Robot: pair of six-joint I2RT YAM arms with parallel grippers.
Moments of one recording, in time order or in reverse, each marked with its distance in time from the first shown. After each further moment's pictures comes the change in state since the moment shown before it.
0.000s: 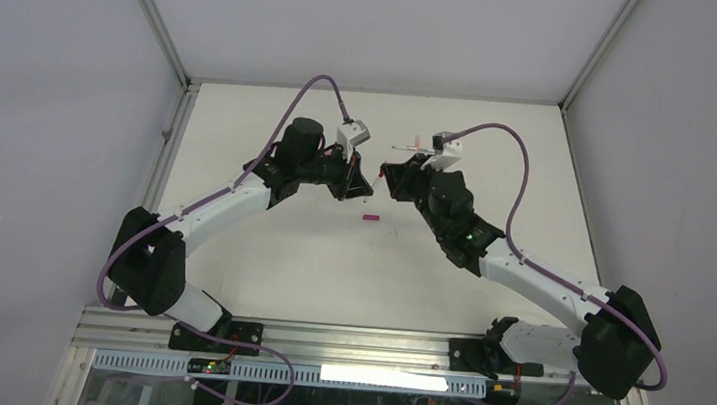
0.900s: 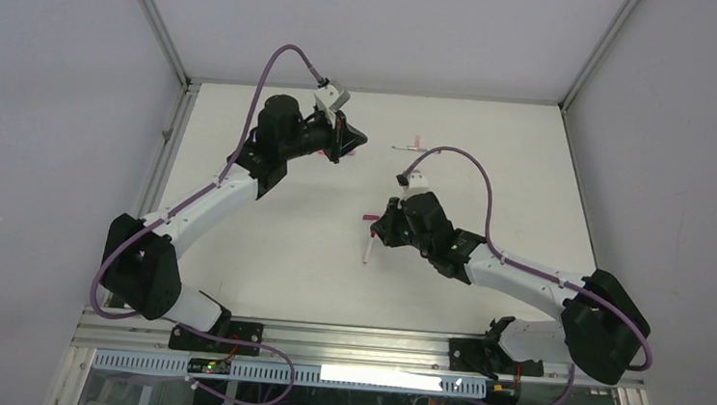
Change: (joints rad) left arm 0.076 -0.032 0.058 0.239 -0.094 0.021; right arm 0.056 0.080 -0.110 -0.227 -0.200 0.013
